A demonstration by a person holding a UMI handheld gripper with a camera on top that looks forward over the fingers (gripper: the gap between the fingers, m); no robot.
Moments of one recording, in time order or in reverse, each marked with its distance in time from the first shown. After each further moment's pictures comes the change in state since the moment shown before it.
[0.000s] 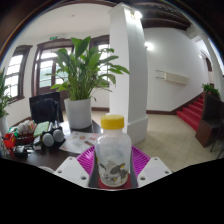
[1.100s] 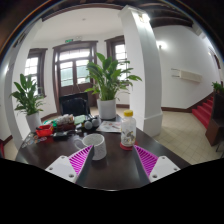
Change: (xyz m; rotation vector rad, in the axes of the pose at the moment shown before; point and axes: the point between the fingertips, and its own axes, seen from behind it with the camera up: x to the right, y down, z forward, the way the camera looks) arm -0.030 0.013 -0.237 -0.034 -0.235 -0.003
